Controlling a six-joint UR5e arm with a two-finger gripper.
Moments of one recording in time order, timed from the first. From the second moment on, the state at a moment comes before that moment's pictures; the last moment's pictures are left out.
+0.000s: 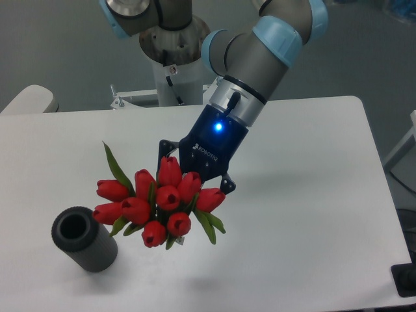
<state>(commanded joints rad) 2.53 -1.85 -1.57 -0.64 0.62 0.68</state>
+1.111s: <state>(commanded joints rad) 2.50 -1.75 -1.76 -0.65 0.96 1.01</state>
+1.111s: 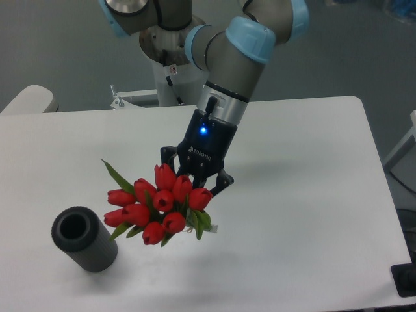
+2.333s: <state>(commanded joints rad) 2.44 -1.82 -1.94 -0.65 1.60 1.35</state>
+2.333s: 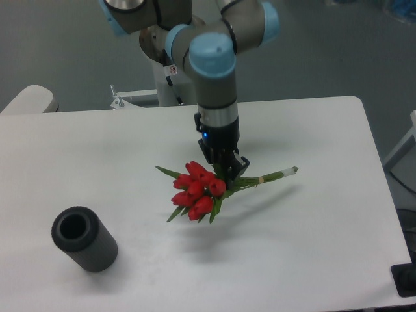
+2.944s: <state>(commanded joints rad) 2.40 -1.97 -1.88 -0.64 1.76 1.36</state>
